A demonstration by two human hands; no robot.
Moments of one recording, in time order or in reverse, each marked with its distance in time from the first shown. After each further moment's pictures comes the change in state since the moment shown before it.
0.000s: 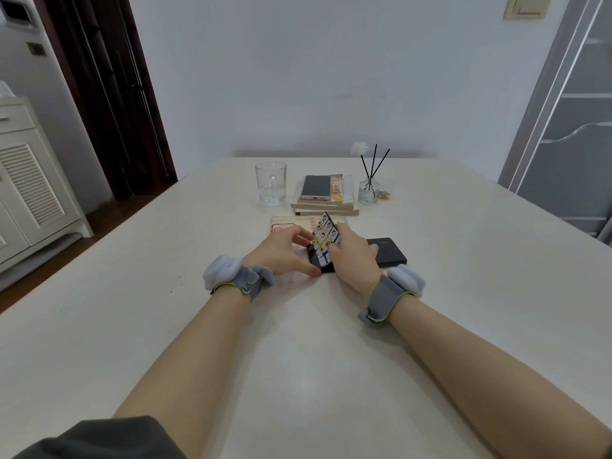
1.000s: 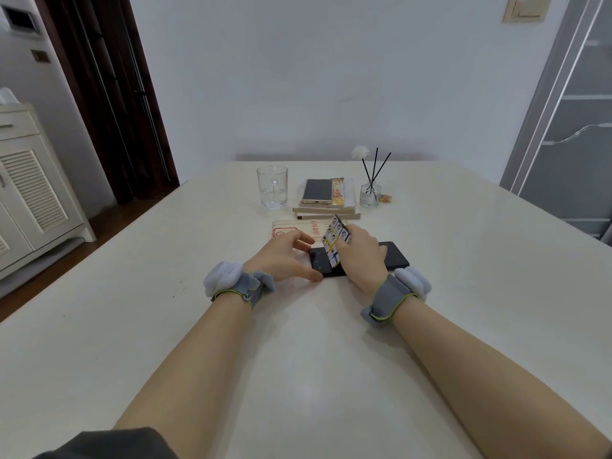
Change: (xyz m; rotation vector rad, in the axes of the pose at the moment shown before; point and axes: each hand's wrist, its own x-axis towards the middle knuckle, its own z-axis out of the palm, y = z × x) left_hand 0.001 -0.004 0.000 -0.005 -0.003 -0.009; right_hand 0.002 0.002 -0.009 0.076 0.087 0.079
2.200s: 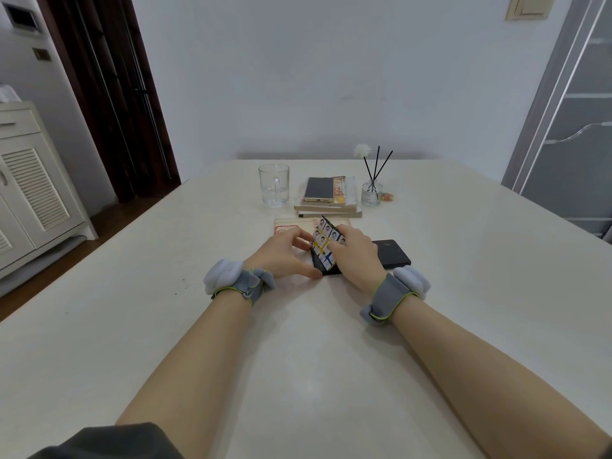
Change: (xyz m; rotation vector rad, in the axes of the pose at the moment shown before) left_hand 0.002 -0.007 -0.001 0.003 0.021 0.002; right_hand -0.003 -0.005 0.005 0.055 -0.054 -0.094
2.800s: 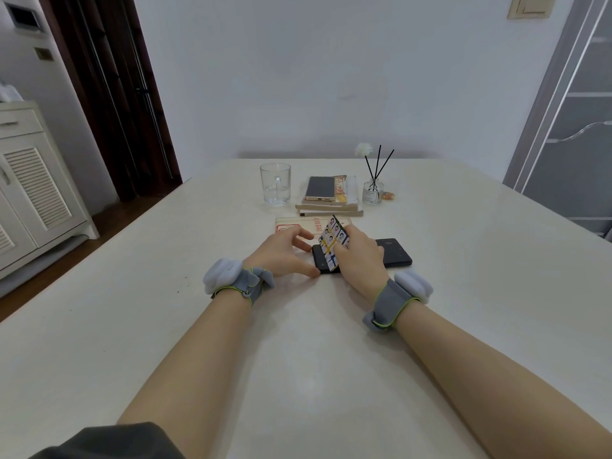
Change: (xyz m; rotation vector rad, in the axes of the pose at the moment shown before) left_hand -0.003 0.001 -0.002 0.007 -0.001 0.001; right_hand -0.009 0.002 0.001 -0.044 0.035 0.056
